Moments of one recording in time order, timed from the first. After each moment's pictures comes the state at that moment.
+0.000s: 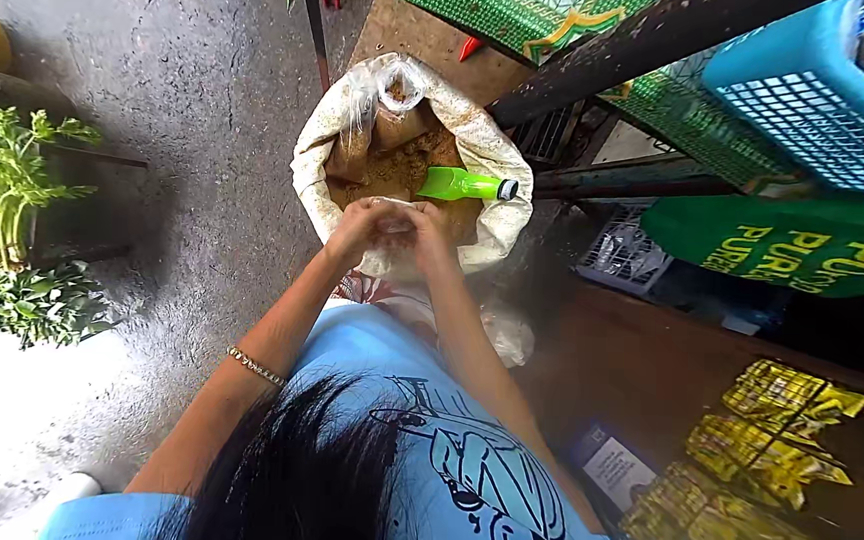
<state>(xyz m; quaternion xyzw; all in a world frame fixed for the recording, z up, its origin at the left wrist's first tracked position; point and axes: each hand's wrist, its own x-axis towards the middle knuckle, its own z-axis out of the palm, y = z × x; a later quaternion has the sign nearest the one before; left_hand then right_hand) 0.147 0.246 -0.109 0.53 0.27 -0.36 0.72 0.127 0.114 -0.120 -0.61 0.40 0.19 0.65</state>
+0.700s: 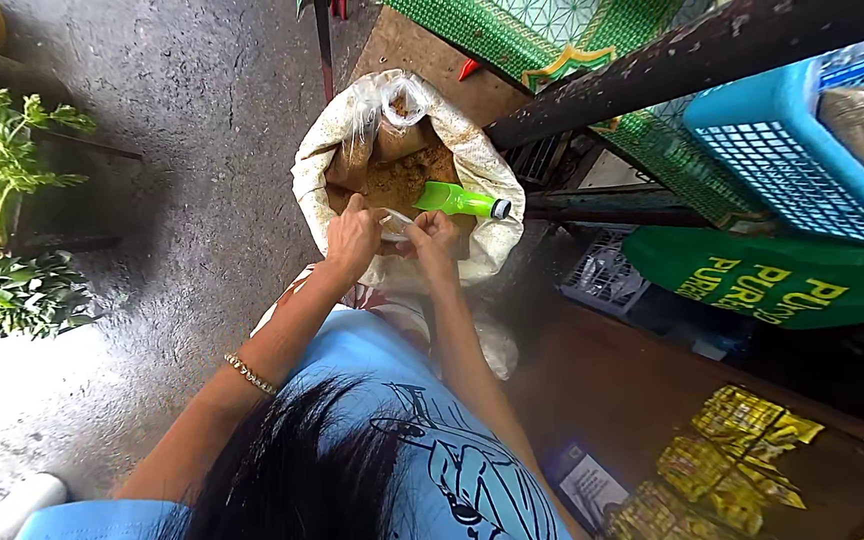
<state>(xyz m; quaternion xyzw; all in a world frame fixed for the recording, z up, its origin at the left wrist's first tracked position) 0.150 0.250 -0.097 0.90 -0.04 -0.28 0.33 0.121 0.097 -0.112 -0.76 0.27 0.16 0.56</state>
